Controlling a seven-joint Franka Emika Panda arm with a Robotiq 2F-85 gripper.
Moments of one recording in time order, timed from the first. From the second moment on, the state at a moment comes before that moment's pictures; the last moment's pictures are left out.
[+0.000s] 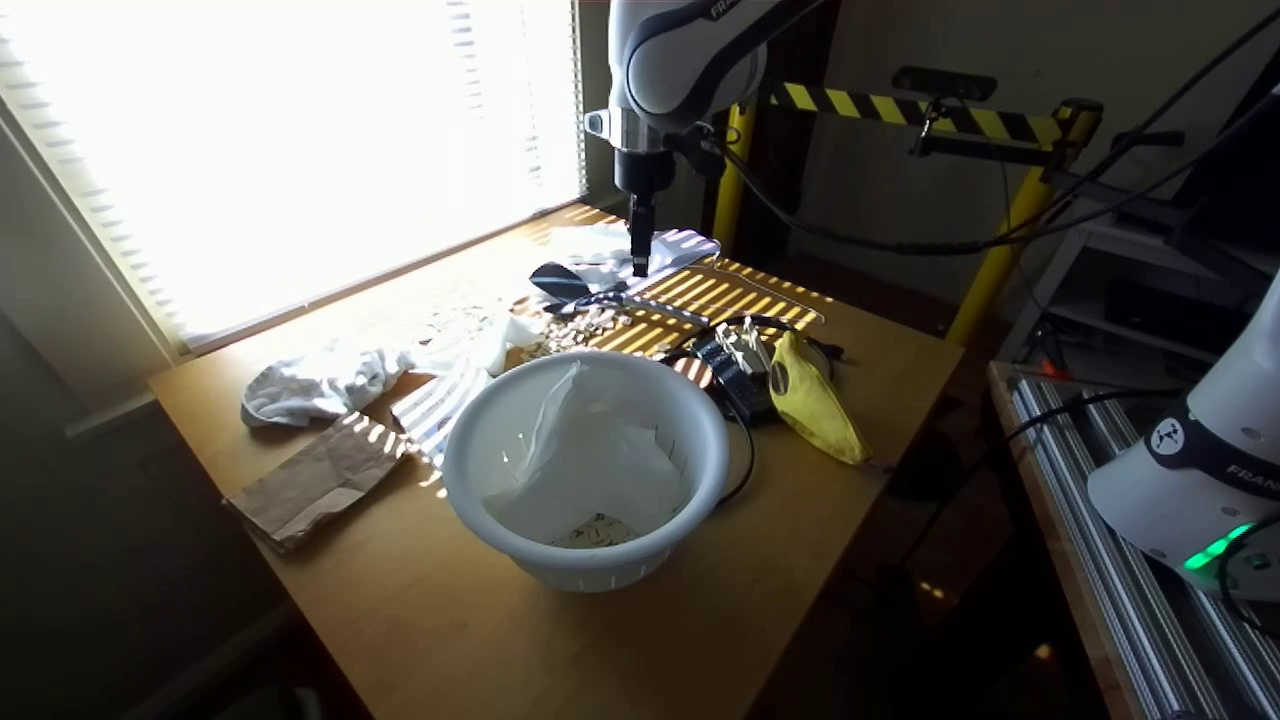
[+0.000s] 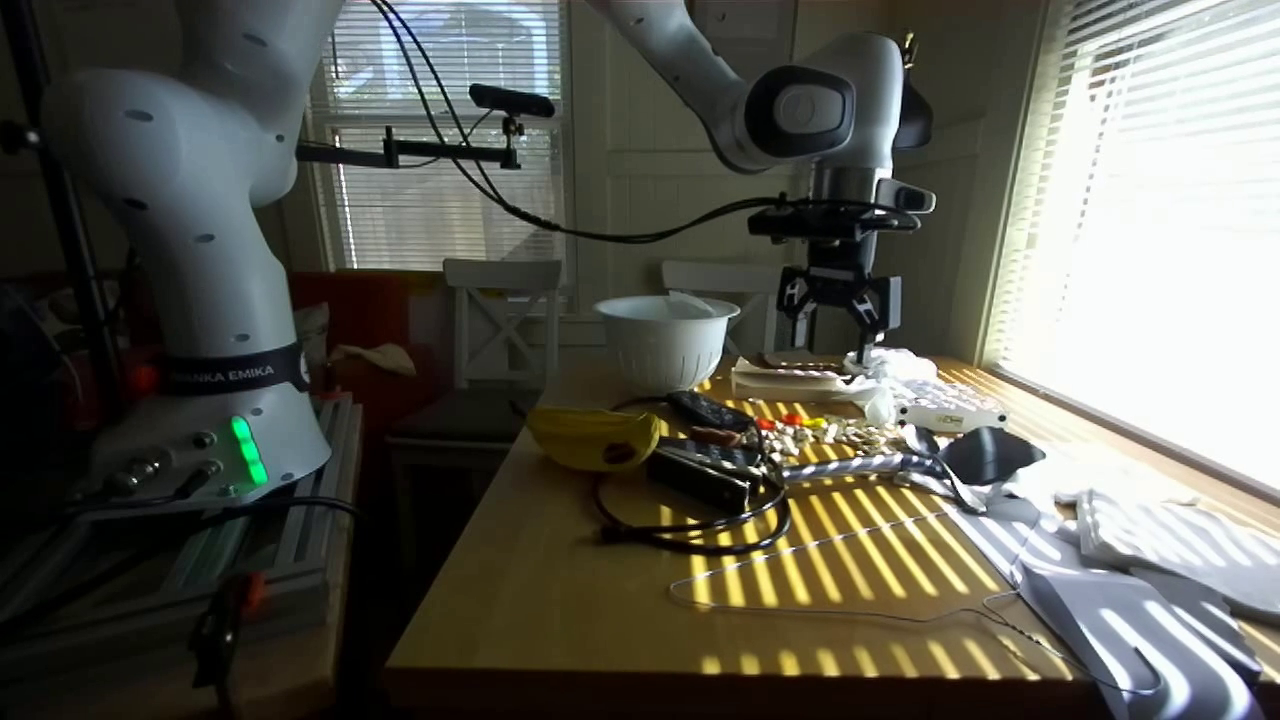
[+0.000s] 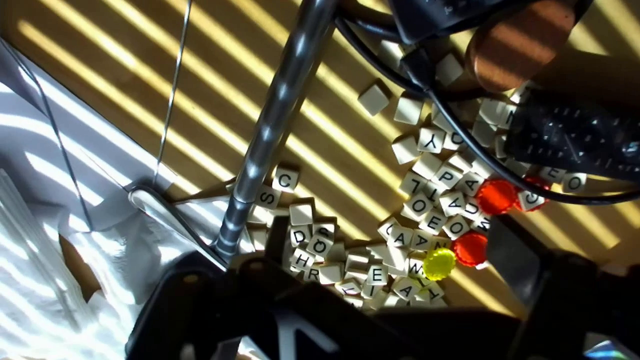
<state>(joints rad) -0.25 0.54 -0.07 -1.70 0.04 2.26 -0.54</state>
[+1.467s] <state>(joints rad) -0.39 1.03 -0.07 -1.06 0.23 1.99 -0.17</state>
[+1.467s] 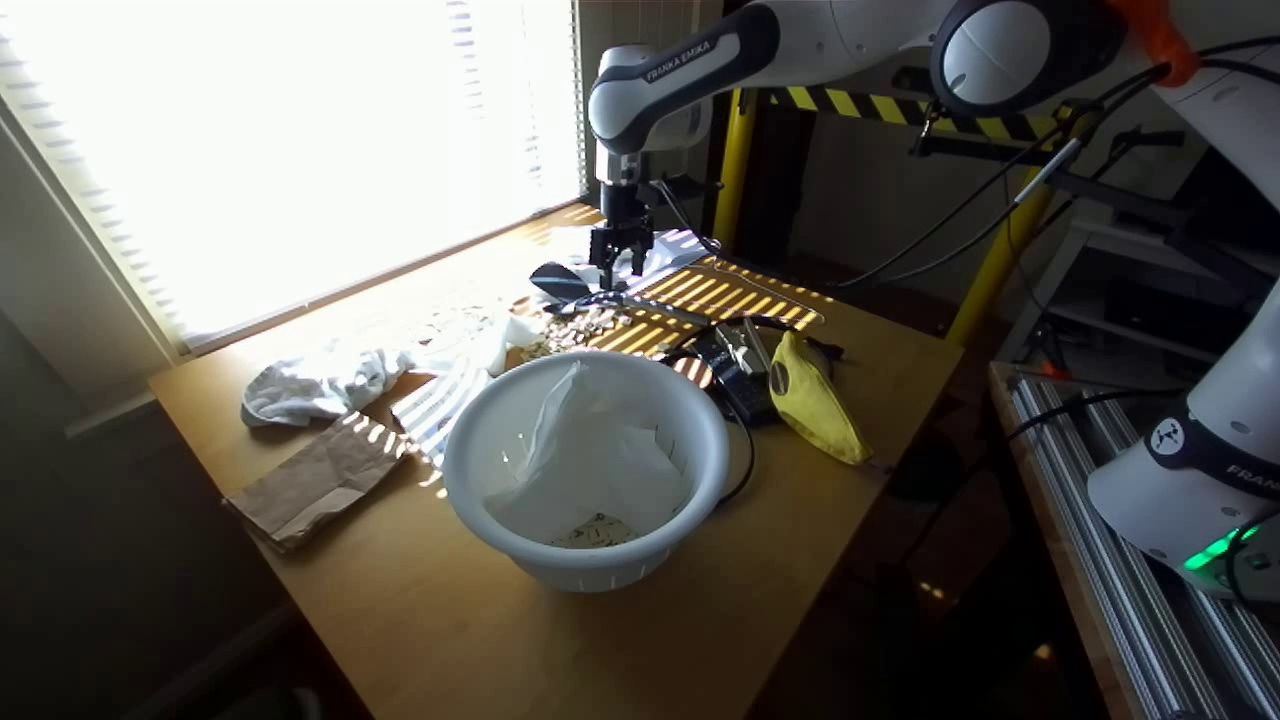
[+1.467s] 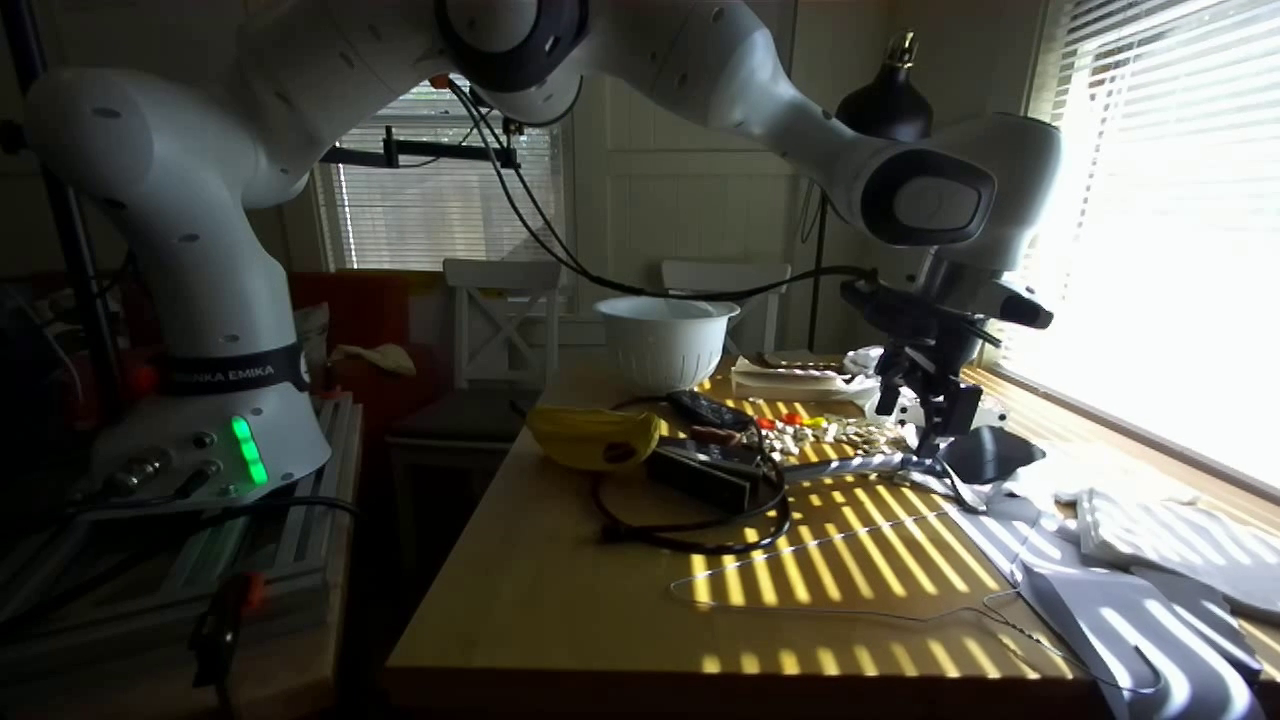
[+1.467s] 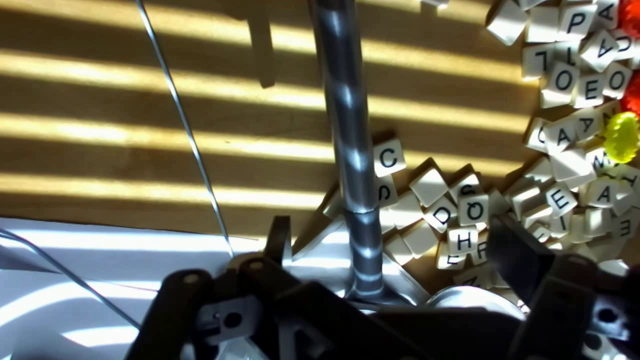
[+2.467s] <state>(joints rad) -0.33 1.07 -0.10 -1.10 0.17 2.21 -0.20</state>
